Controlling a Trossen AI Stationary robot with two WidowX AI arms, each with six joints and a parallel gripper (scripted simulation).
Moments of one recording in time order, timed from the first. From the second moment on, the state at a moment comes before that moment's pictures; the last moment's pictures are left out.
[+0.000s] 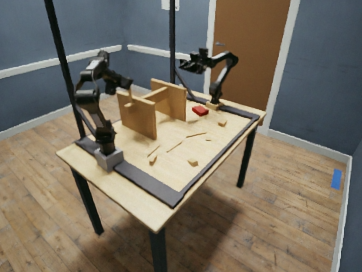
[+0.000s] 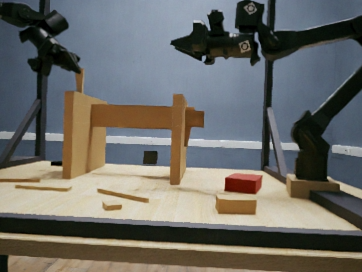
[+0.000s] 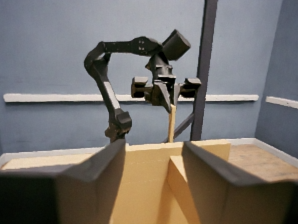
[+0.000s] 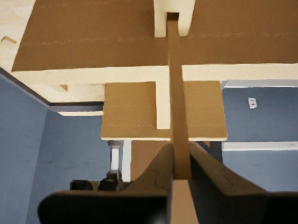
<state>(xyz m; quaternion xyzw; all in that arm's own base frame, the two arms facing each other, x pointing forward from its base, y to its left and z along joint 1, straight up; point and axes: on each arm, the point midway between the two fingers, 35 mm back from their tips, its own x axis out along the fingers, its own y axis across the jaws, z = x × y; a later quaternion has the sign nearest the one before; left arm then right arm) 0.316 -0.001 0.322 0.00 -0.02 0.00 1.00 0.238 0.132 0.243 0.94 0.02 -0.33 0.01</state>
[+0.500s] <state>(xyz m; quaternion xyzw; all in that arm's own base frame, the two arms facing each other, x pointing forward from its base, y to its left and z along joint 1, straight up) 0.316 -0.001 0.322 0.00 -0.02 0.00 1.00 0.237 0.132 0.236 0.94 0.02 -0.33 0.01</state>
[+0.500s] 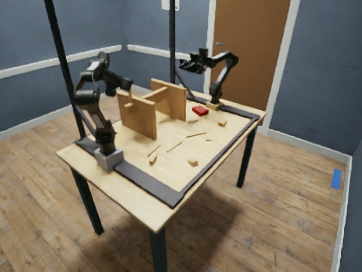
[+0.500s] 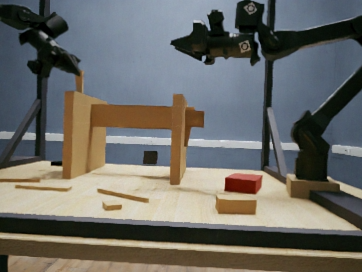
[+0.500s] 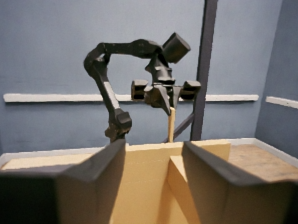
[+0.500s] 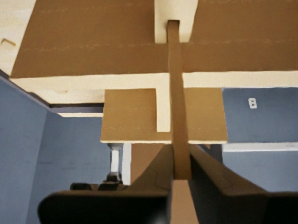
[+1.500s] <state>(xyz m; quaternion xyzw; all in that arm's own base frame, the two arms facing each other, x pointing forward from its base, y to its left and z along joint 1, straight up) 0.316 -0.001 0.322 0.00 -0.02 0.00 1.00 0.238 0.132 0.200 0.94 0.02 -0.33 0.01</state>
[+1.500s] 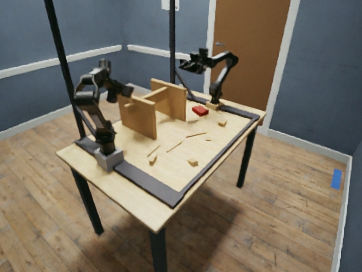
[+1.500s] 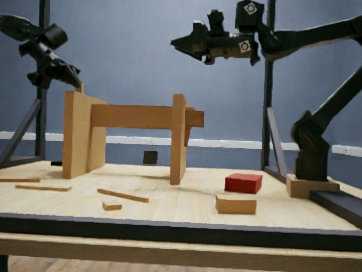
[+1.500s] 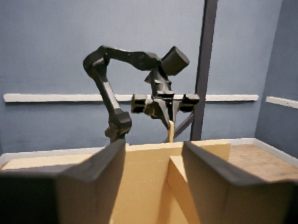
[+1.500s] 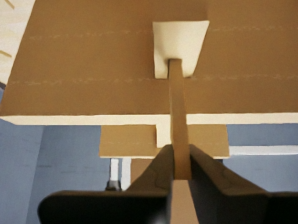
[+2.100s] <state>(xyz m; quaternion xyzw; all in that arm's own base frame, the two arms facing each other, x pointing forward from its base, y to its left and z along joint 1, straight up) 0.316 -0.001 0.322 0.00 -0.02 0.00 1.00 0.238 0.132 0.196 0.94 0.02 -0.33 0.01</state>
